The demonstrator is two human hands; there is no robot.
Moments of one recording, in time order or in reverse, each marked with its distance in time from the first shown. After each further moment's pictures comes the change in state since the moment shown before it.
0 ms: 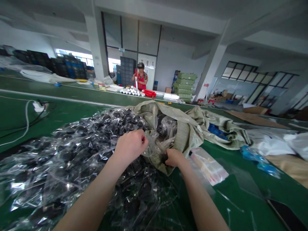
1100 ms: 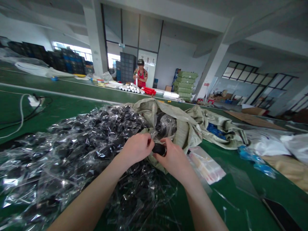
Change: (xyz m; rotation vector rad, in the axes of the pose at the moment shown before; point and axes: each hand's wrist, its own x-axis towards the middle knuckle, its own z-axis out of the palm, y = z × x) left_hand 0.003 0.016 0.018 -0.203 -0.109 0.129; right_hand -0.069 -0.058 -0.064 0.384 0.398 -0.101
